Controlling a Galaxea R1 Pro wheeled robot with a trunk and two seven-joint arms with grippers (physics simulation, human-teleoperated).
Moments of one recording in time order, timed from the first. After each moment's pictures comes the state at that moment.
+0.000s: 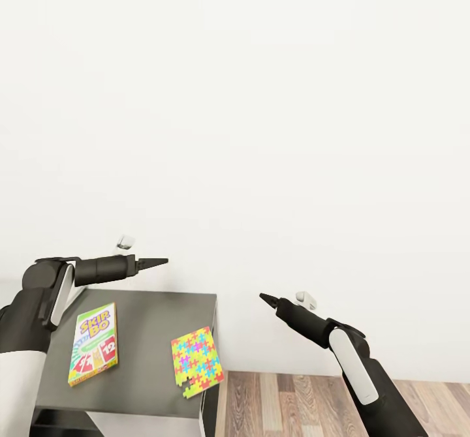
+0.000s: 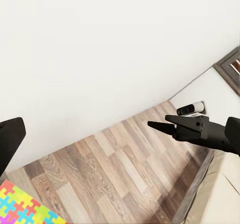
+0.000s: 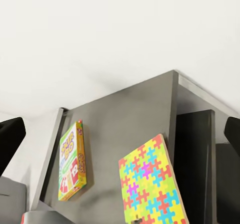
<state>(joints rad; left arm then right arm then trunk) -0.70 0.26 0.19 -1.25 0.03 1.02 -1.25 -0.38 -0.03 0.08 -1.25 -0.84 0.65 0.17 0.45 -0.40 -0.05</state>
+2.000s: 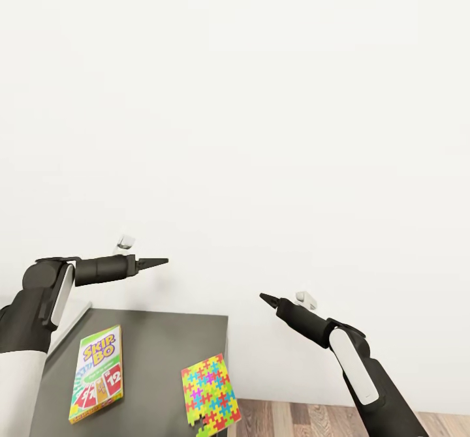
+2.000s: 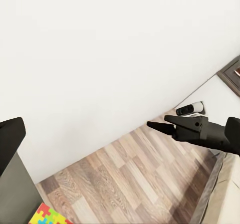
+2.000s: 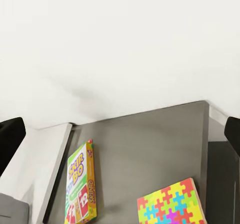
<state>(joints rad) -0.70 0.26 0.19 -1.25 0.03 1.02 -1.25 -0.38 -0.03 0.08 -1.25 -0.84 0.65 0.17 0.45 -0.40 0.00</state>
